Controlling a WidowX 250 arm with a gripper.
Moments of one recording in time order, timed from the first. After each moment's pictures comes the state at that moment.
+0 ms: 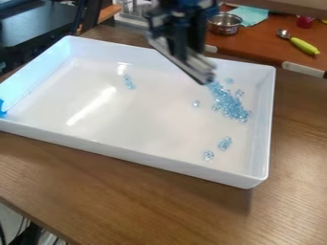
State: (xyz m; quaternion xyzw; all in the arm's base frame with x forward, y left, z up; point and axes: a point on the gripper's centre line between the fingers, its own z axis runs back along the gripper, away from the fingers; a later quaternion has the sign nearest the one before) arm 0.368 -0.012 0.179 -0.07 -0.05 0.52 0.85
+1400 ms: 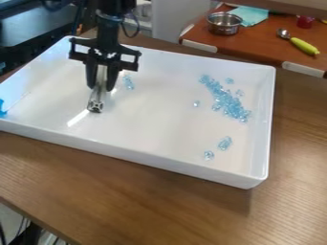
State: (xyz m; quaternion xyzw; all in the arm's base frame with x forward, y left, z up) arm 0.360 0.107 0.093 0.09 0.04 0.30 0.95
